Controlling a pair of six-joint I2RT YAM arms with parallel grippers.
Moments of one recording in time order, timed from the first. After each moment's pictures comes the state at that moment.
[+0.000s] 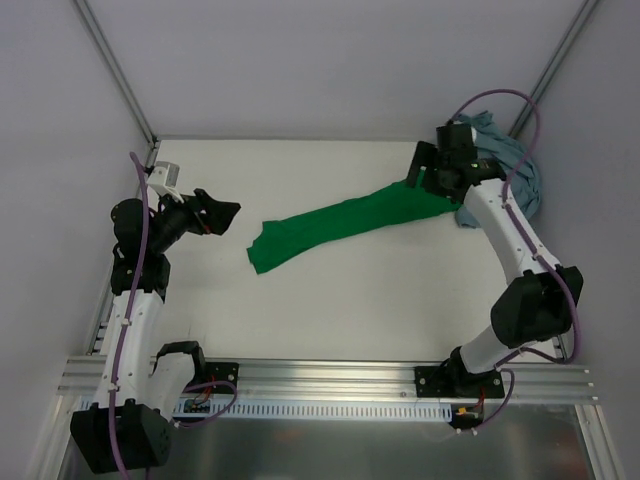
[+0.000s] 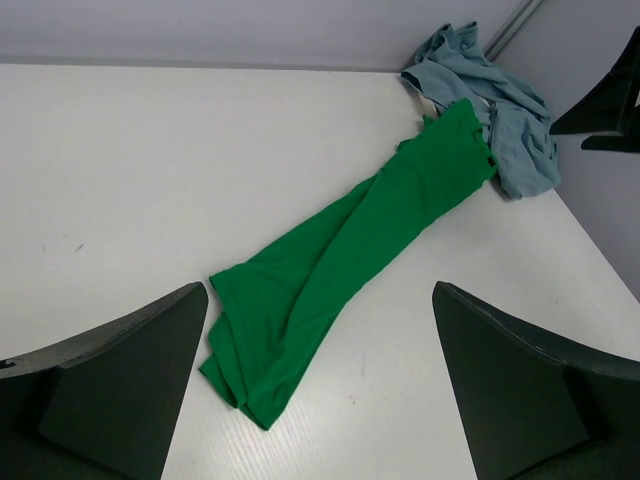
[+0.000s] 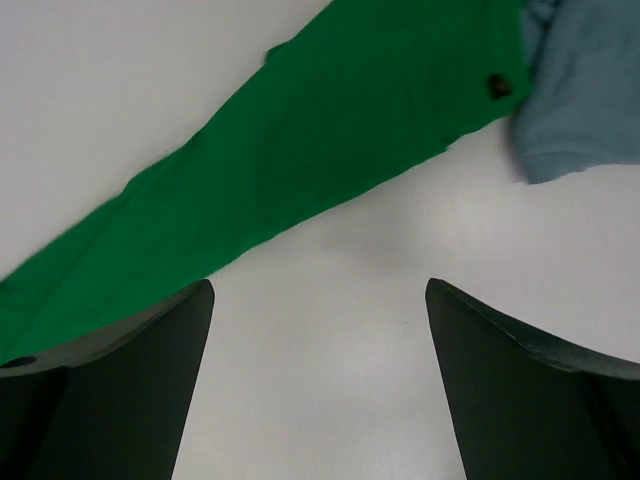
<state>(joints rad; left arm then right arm) 0.13 0.84 0.74 -0.02 0.65 -0.33 0.32 1.58 1.52 -0.77 0.19 0.41</state>
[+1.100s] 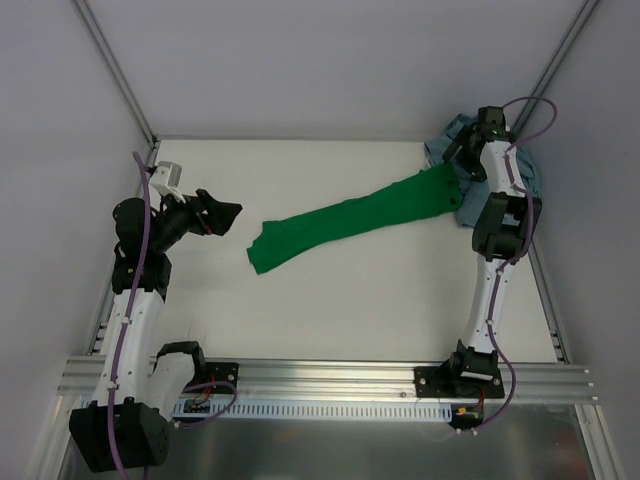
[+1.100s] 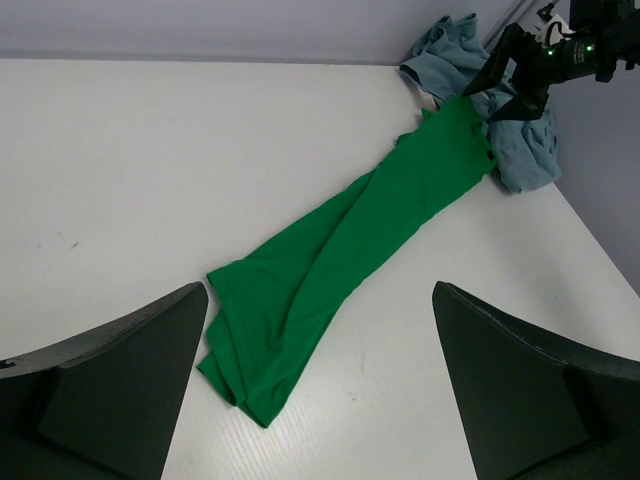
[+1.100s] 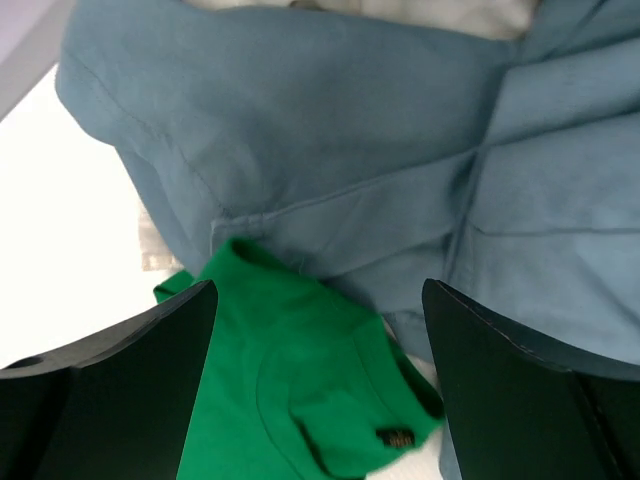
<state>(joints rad) 0.12 0.85 0.74 -0.03 0.65 -0.32 -0.12 2.43 2.27 -0.77 0.08 0.47</state>
